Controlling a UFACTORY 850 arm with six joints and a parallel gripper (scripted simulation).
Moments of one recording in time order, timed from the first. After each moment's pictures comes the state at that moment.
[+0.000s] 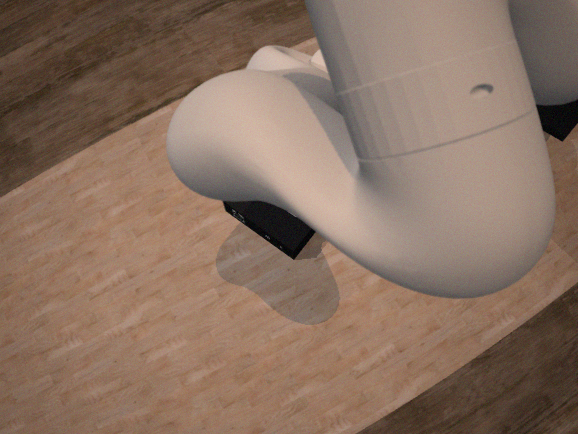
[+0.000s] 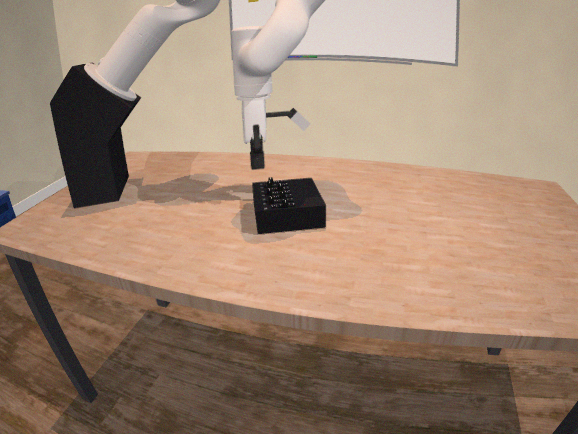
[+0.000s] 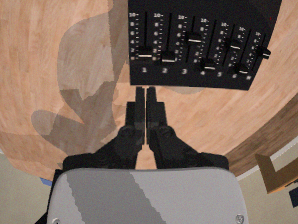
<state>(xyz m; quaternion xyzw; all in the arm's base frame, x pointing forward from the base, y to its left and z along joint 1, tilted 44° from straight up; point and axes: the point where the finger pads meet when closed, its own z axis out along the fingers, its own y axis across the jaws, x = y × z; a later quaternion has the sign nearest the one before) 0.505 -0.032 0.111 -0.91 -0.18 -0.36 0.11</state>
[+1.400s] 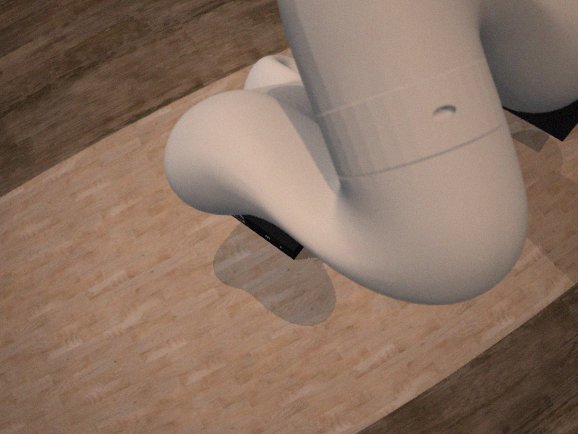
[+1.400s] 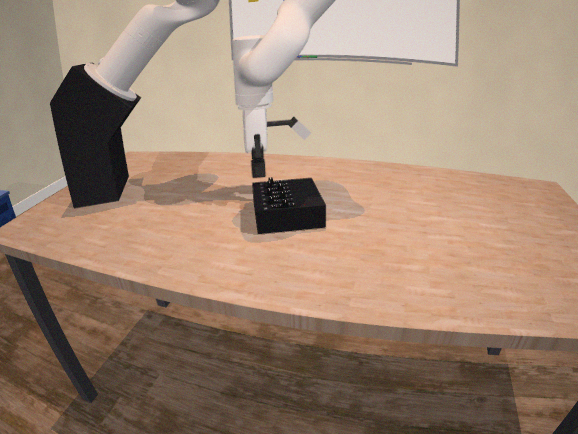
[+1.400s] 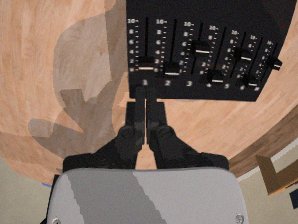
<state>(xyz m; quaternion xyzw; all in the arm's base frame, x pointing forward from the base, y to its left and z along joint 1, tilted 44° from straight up) 0.519 -0.024 0.096 -0.91 -0.18 -0.36 0.11</state>
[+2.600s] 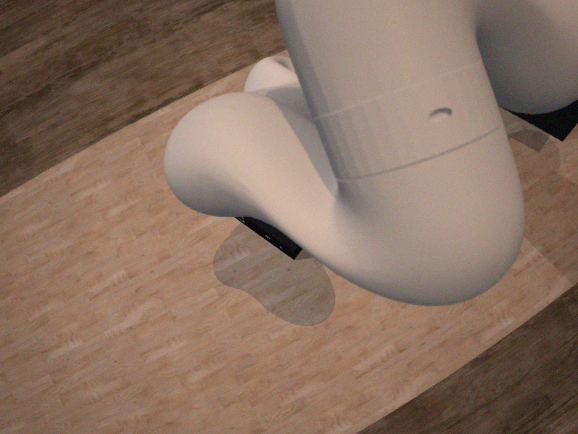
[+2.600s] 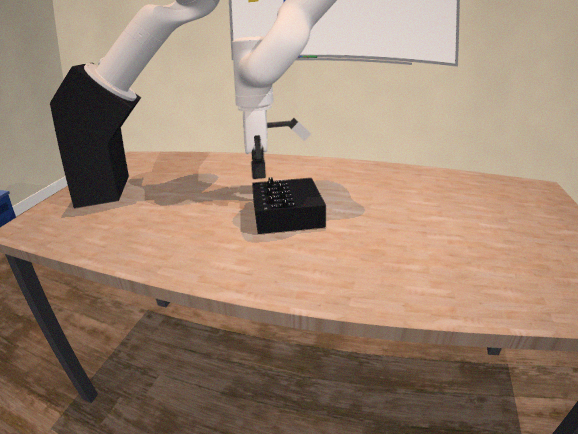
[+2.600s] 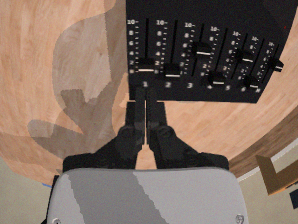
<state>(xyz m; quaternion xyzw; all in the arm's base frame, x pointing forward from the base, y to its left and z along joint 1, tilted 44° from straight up) 0.521 -0.023 0.094 -0.91 -0.18 -0.36 0.11</state>
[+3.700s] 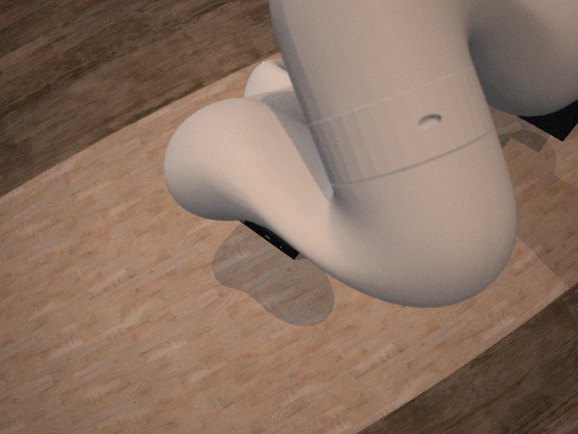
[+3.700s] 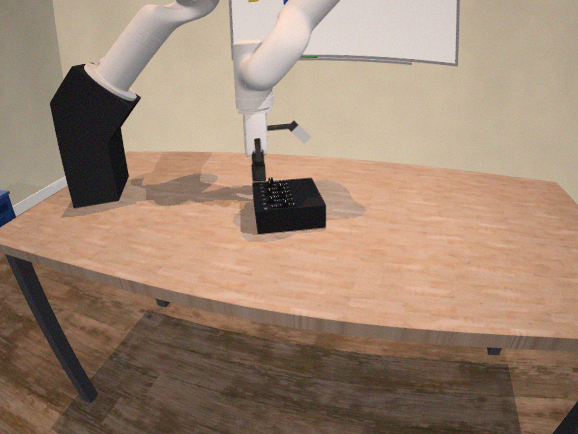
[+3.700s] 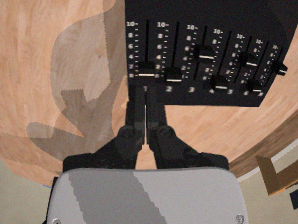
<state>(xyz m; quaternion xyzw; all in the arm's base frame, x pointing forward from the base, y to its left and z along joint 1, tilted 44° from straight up) 0.525 -0.021 0.089 -0.91 -0.18 -0.36 0.11</state>
